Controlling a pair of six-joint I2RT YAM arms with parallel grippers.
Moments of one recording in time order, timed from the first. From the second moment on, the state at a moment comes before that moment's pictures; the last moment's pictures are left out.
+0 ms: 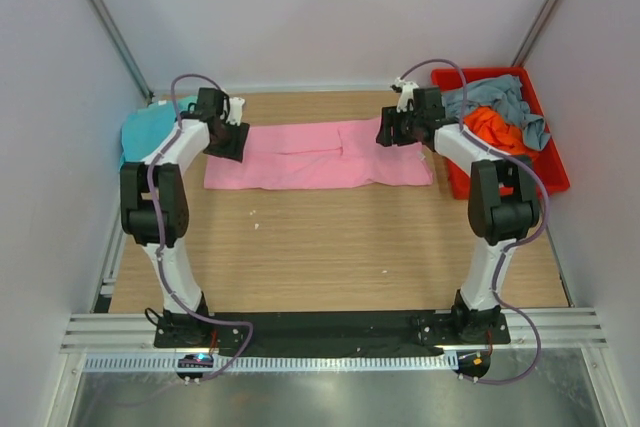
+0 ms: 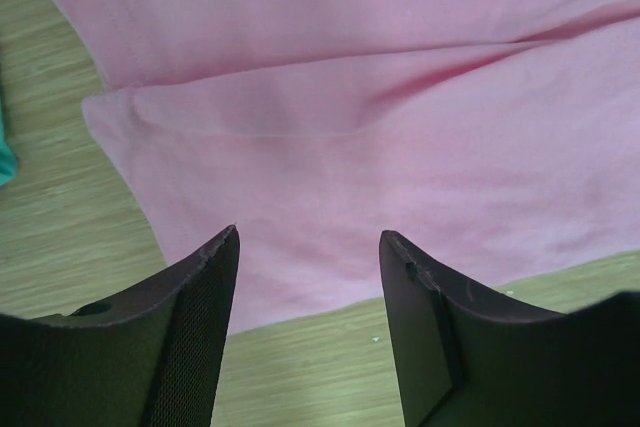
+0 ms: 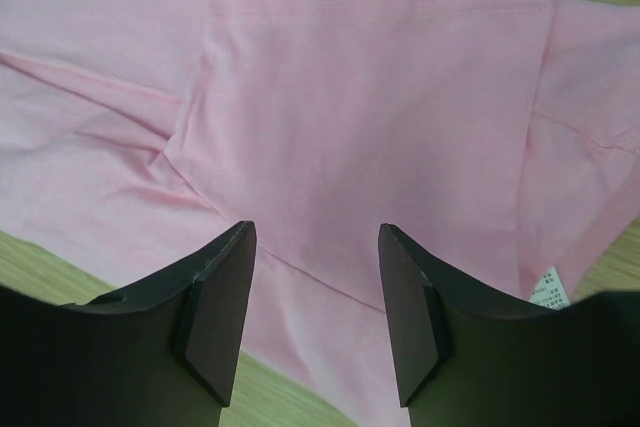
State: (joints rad) left arm -0.08 1.94 1.52 -0.62 0.08 0.17; right arm 0.17 1.93 1.41 -0.19 -0.31 0.04
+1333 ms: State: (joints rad) left arm -0.38 1.33 0.98 -0.63 -0.17 0.26; right arm 0.17 2.16 1.74 -0.37 -0.22 0.09
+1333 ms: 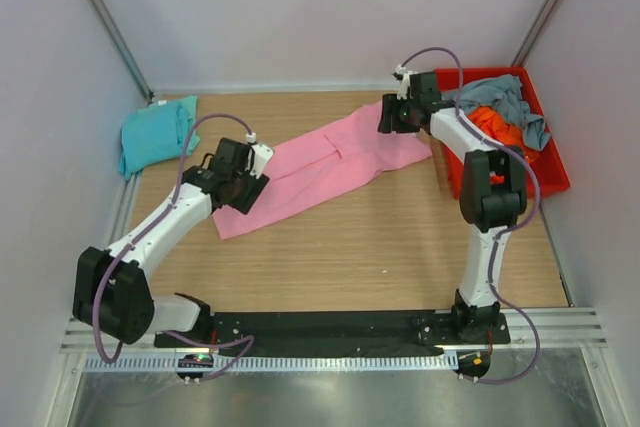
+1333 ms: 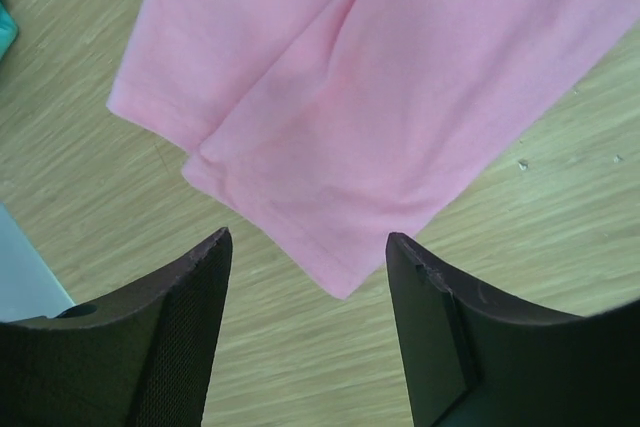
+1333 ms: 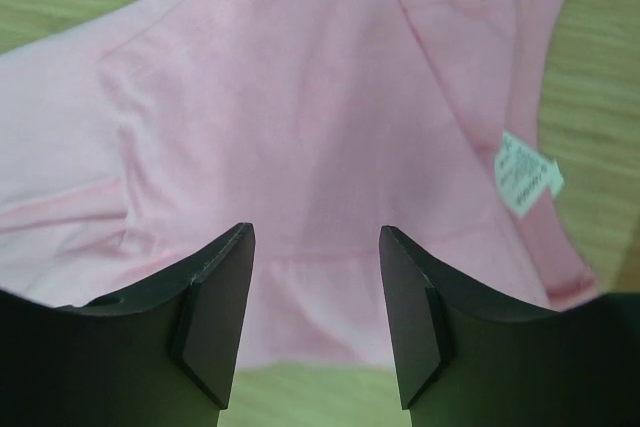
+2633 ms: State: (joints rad) left arm -0.61 1.59 0.83 -0.80 -0.23 0.48; right arm 0.17 2.10 1.50 -0.34 -0.25 0.16
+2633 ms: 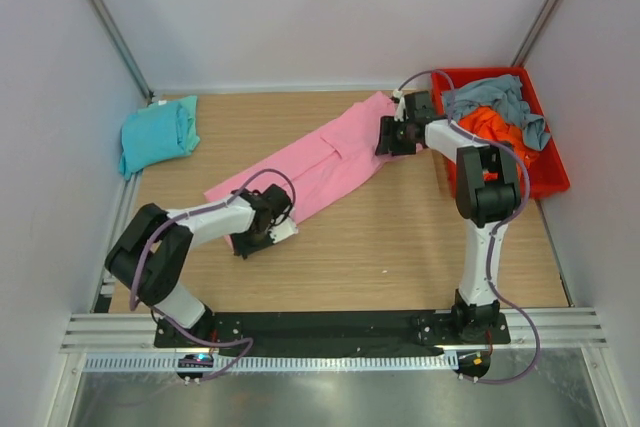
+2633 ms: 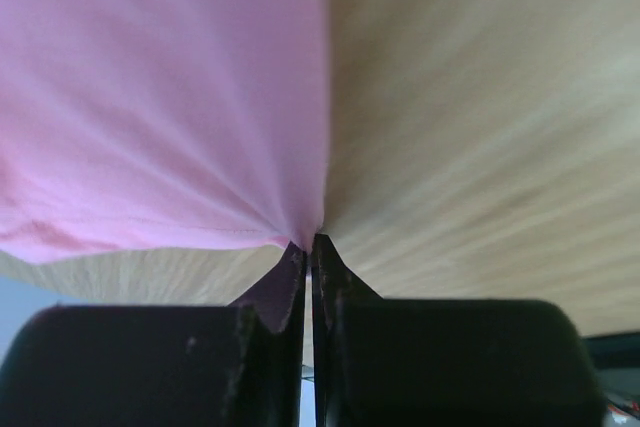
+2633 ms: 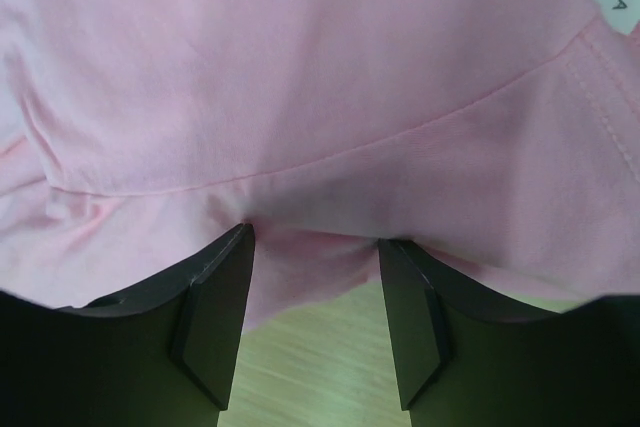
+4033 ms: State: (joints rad) left arm -1.31 2.18 1.64 -1.17 0.09 0.39; right arm 0.26 2.60 2.34 -0.55 -0.31 0.11
